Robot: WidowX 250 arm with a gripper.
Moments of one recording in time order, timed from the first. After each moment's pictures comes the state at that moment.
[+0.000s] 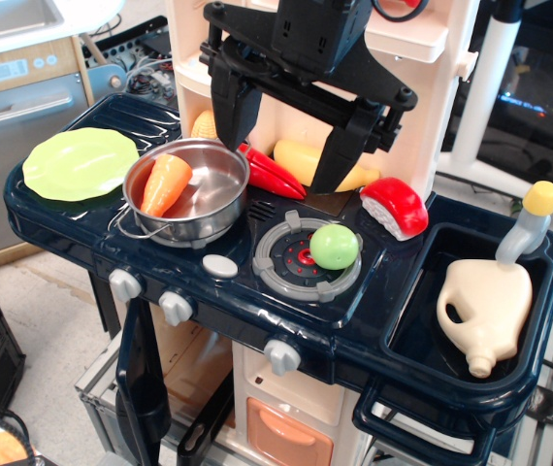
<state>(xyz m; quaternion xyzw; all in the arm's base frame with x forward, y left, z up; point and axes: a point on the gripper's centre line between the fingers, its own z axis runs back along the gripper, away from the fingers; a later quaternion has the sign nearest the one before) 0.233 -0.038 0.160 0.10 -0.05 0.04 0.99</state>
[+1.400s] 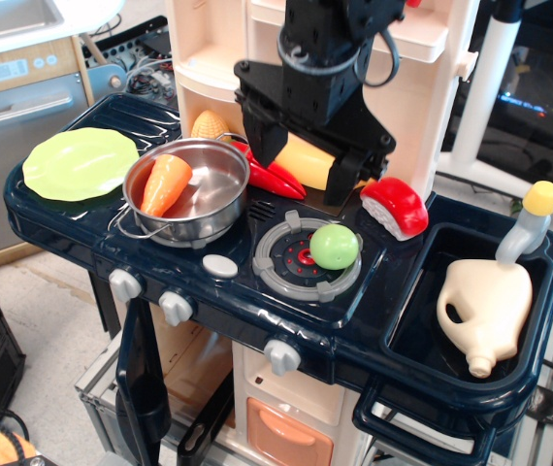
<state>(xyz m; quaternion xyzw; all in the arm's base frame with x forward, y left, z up) 0.286 -0.028 0.102 0.07 -0.15 -0.04 0.99</state>
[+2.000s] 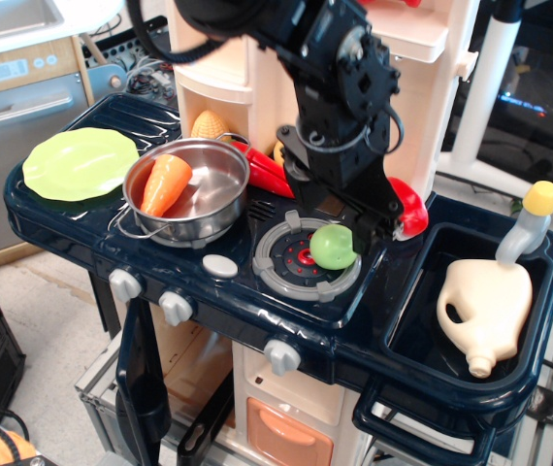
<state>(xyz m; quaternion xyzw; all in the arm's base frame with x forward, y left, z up) 0.307 -0.046 0.054 0.02 -0.18 -0.15 0.97</state>
